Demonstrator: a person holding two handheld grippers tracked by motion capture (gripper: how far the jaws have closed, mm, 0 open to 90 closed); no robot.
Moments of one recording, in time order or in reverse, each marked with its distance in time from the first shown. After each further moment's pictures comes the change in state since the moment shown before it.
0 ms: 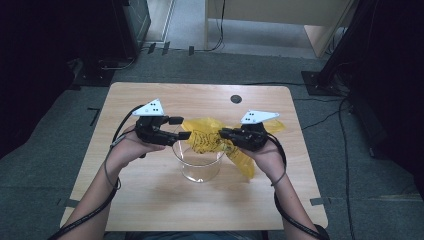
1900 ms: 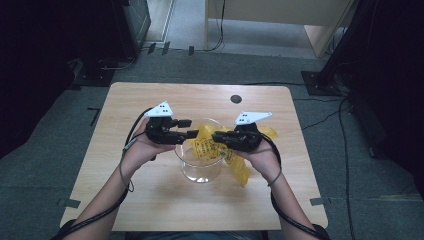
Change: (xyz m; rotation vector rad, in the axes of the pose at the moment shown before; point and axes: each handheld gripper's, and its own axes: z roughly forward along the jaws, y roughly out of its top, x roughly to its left) left arm -0.005 -0.006 0.028 -0.007 0.007 -0.056; right arm 0.005 -0.001 0.015 0.019 0.103 0.032
